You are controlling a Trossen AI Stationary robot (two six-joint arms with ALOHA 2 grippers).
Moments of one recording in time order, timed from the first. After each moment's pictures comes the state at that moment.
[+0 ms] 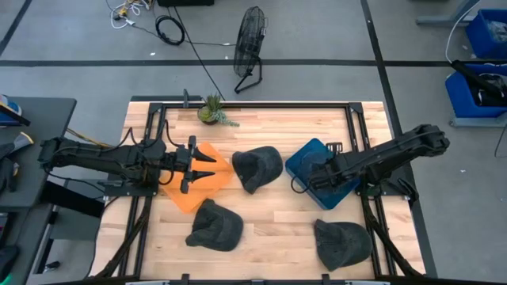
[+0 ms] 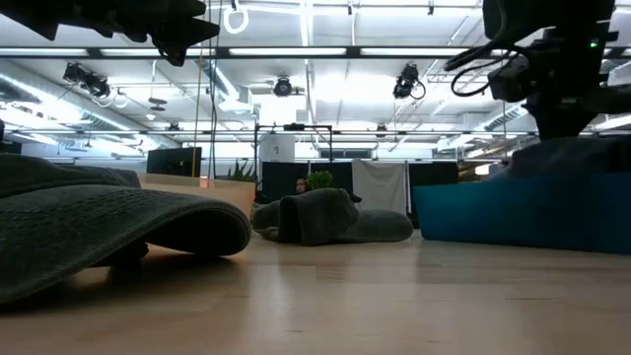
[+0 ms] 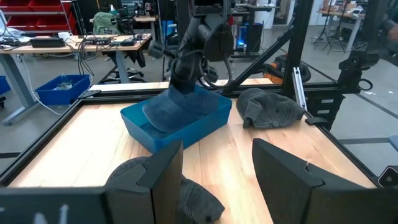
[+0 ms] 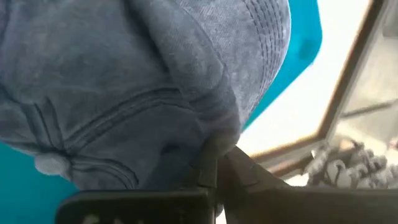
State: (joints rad) left arm -0.05 0.73 0.45 0.17 -0.01 0.01; right arm 0.25 1.37 0.92 -1.35 0.43 0.24
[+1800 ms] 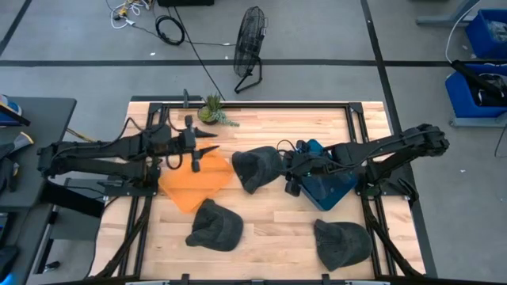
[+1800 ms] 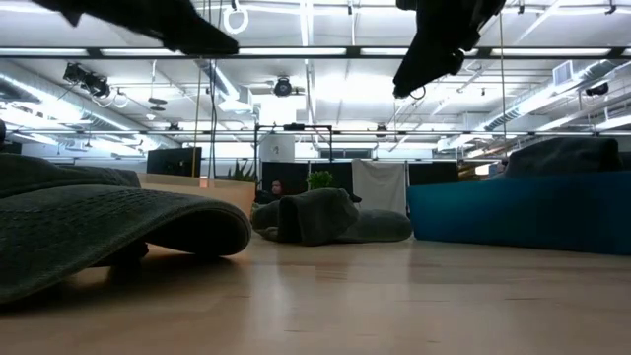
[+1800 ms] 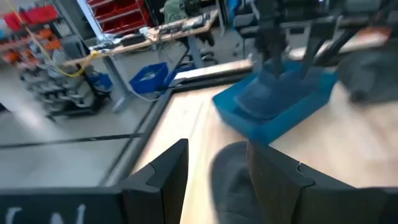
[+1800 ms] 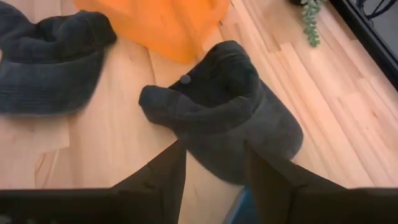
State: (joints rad) left arm 0.14 0.83 0.61 0.02 -0.14 0.28; right arm 0.18 1.37 1.08 -0.58 0.32 0.32
